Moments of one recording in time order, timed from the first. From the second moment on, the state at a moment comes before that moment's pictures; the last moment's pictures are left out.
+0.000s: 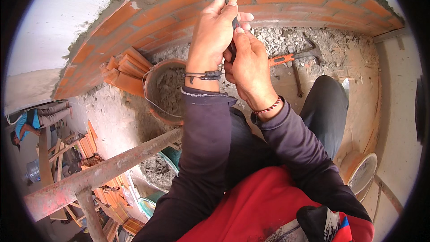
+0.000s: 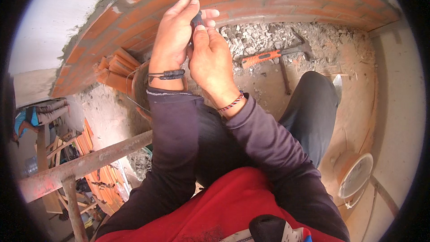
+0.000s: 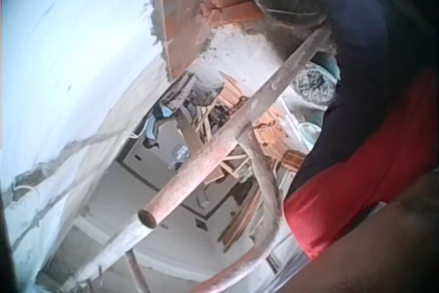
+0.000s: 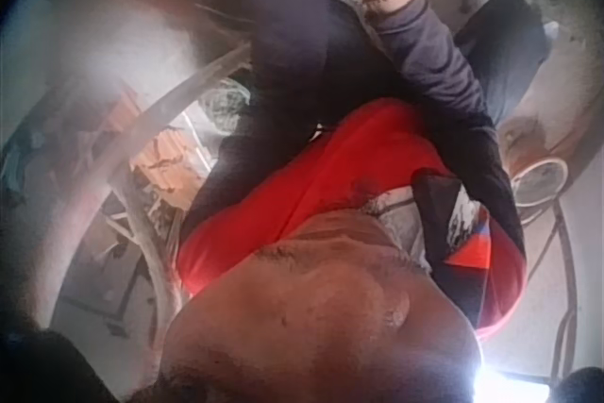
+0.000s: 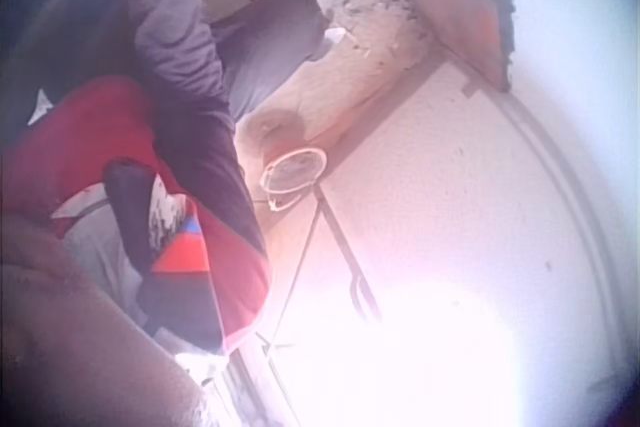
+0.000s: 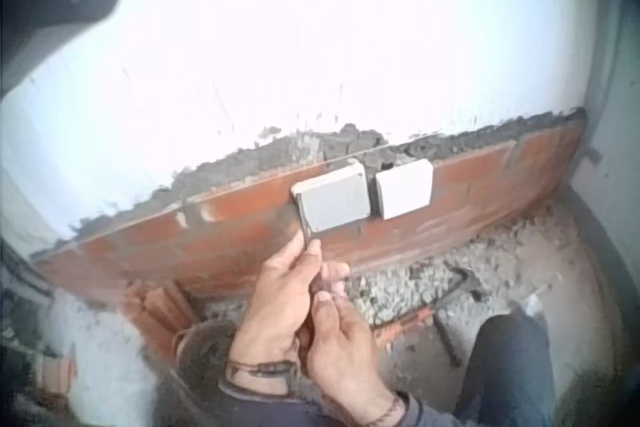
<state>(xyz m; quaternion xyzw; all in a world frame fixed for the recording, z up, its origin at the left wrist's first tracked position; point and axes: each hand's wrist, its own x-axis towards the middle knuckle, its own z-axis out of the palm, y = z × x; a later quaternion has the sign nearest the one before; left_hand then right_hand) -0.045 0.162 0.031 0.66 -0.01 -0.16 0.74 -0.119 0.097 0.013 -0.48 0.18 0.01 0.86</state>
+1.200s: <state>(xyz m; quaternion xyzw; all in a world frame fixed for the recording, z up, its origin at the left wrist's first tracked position) -0.046 0.170 0.030 0.65 -0.04 -0.18 0.74 -0.117 0.075 0.019 -0.23 0.14 0.11 0.96</state>
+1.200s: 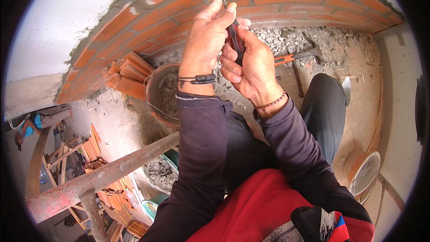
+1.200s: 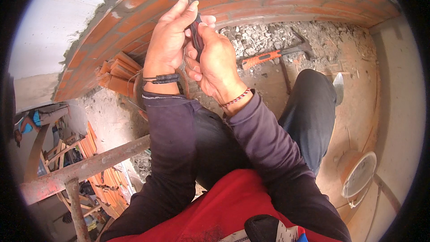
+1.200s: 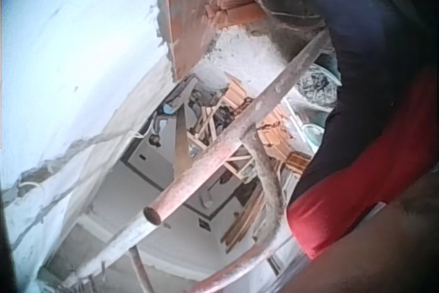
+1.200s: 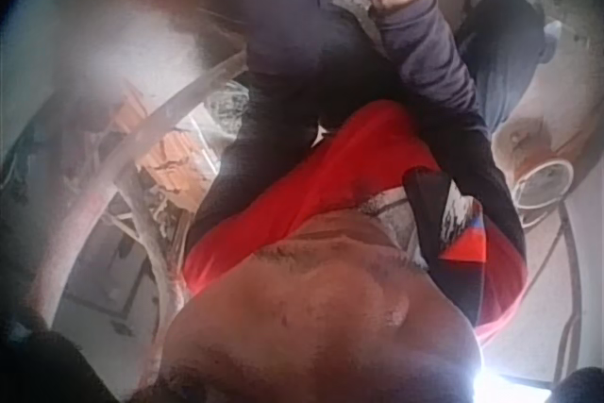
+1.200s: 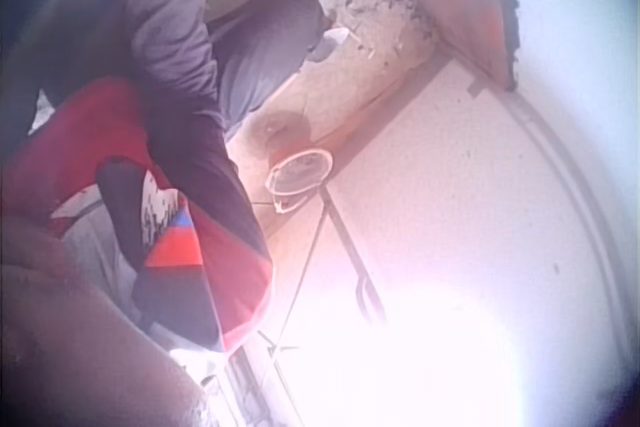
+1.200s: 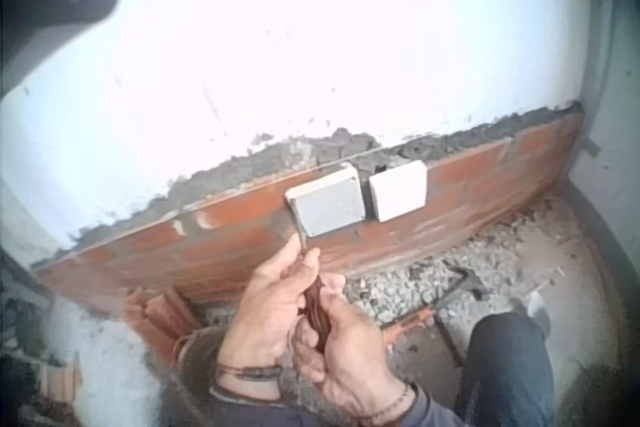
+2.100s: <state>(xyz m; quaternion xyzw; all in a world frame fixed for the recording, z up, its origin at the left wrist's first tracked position) -0.024 0.163 -0.039 0.88 -0.06 -0.25 0.40 -0.127 0.072 -0.094 -0.73 0.18 -0.08 0.65</state>
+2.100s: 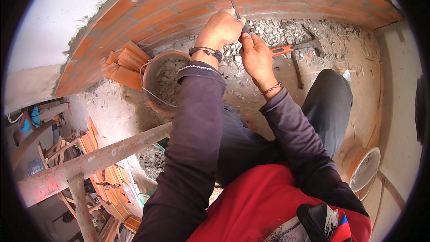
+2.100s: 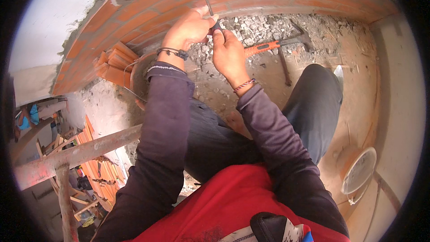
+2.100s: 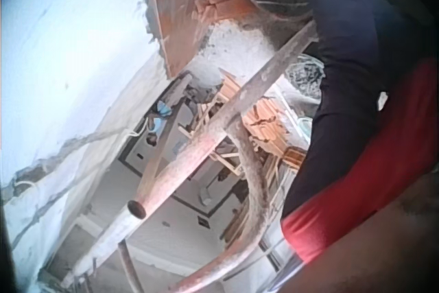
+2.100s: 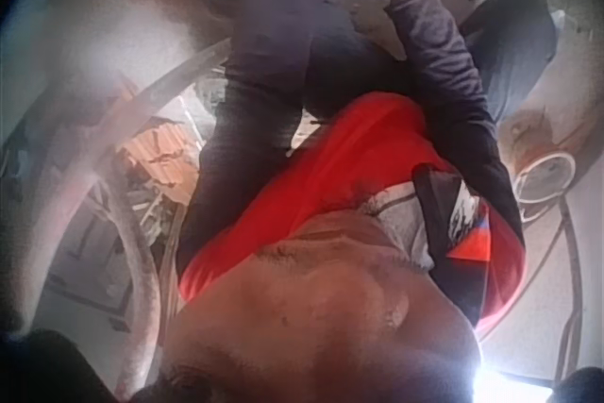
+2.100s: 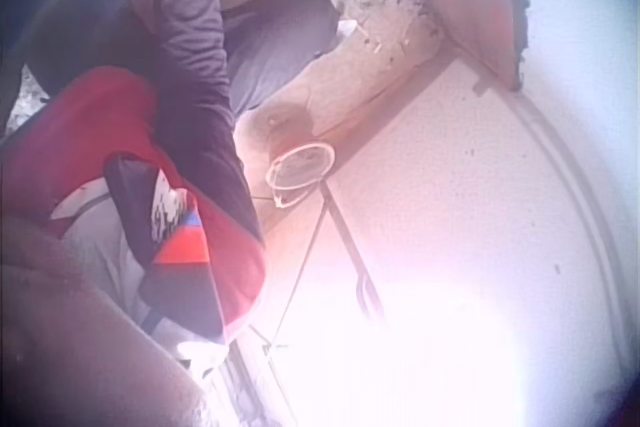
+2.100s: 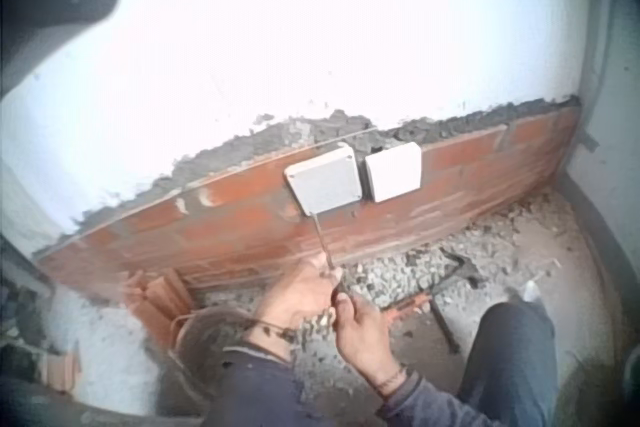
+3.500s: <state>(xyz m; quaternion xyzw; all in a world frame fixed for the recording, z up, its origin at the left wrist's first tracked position) -0.029 0.176 -0.026 0.88 -0.04 -0.20 0.44 -0.112 0.077 -0.067 -0.27 0.16 0.15 0.94</state>
